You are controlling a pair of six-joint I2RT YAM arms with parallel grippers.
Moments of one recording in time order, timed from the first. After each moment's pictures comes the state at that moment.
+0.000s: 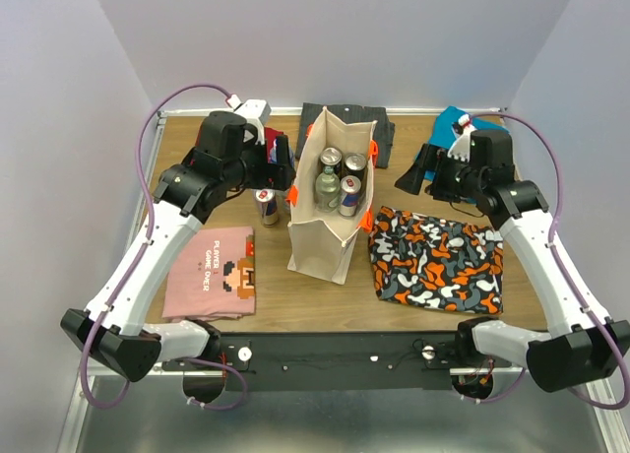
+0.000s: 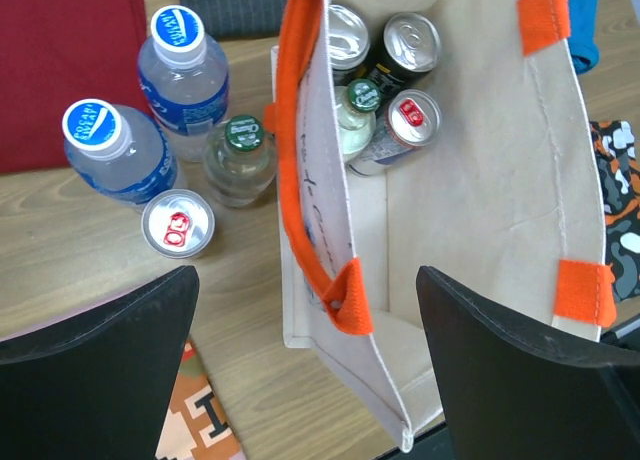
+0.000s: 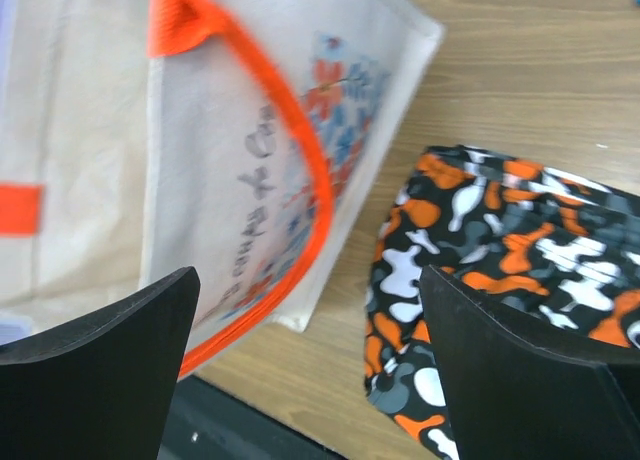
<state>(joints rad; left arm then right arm) -0.46 1.25 1.48 -0.79 0.07 -0.30 0.21 1.17 1.20 -0.66 -0.30 0.42</state>
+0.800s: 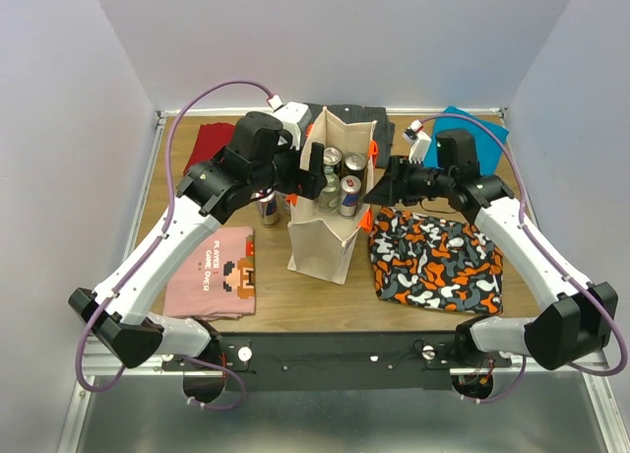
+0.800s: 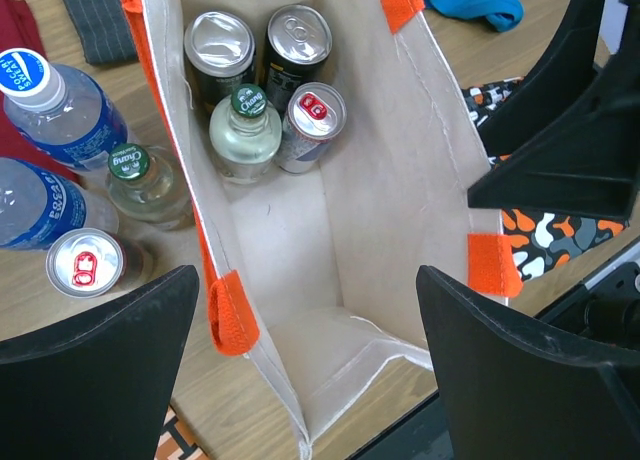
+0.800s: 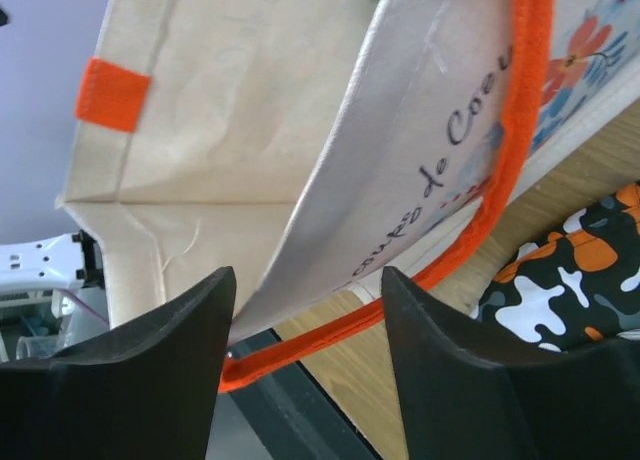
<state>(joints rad) -0.66 1.32 1.57 -0.78 0.03 -0.28 0.34 1.29 1.17 -0.50 -0.63 0.37</state>
